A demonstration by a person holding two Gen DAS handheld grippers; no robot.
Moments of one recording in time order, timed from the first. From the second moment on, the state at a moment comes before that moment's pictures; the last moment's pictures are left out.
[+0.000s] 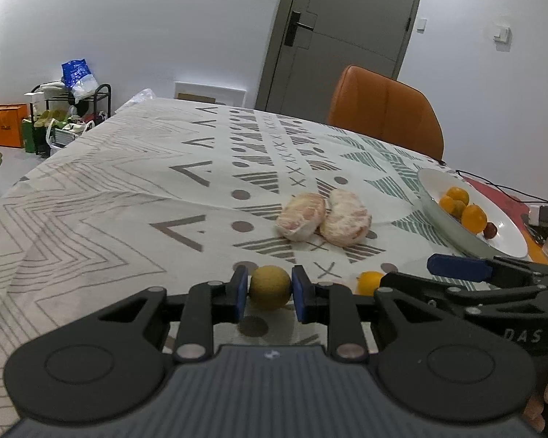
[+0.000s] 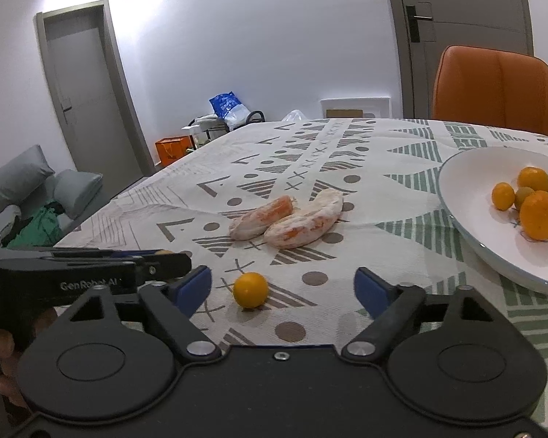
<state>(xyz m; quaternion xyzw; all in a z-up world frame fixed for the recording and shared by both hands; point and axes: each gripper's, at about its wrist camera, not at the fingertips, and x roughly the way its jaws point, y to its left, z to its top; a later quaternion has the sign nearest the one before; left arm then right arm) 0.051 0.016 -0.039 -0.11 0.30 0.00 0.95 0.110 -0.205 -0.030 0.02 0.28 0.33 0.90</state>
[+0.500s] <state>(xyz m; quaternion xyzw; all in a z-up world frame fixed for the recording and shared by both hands) 0.047 0.019 -0.031 -0.10 0.29 0.00 0.95 0.110 -0.188 -0.036 0.01 0.29 0.35 0.89</state>
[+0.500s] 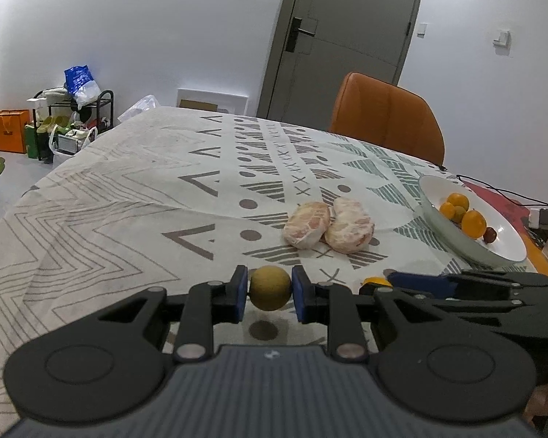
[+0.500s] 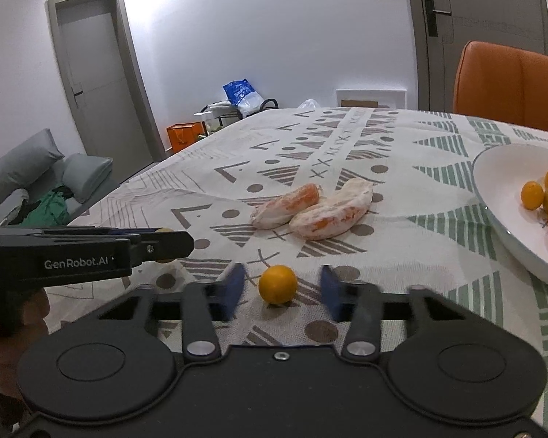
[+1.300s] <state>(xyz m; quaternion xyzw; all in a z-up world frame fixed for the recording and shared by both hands) 0.063 -0.019 -0.018 -0.08 0.28 -0.03 0.96 0.113 -0.237 -0.022 0.03 0.26 0.32 0.91</state>
